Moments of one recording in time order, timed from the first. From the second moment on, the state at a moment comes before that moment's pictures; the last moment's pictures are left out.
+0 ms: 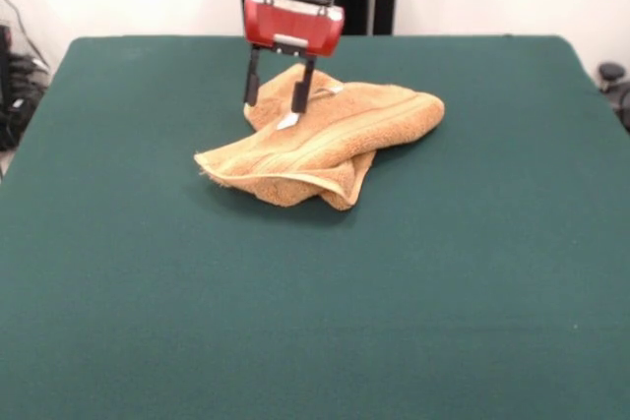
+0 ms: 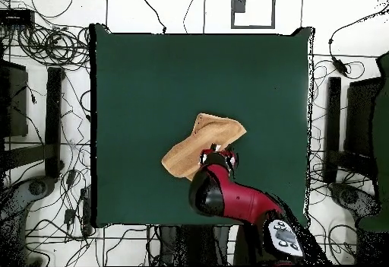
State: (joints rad) arm -0.24 -0.57 -0.13 2.00 -0.13 -0.28 1.57
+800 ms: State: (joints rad) arm -0.24 -0.49 -0.12 2.01 -0.13 -0.33 1.57
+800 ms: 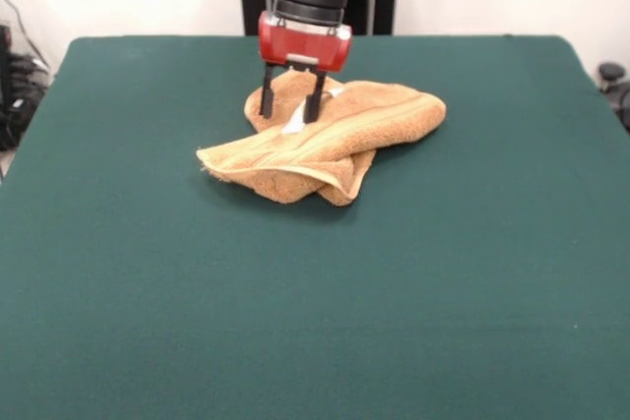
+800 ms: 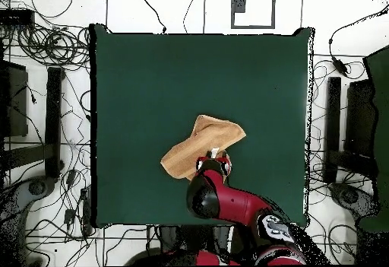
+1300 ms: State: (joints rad) arm -0.23 -0.48 -0.12 2.02 -0.13 -0.36 1.57
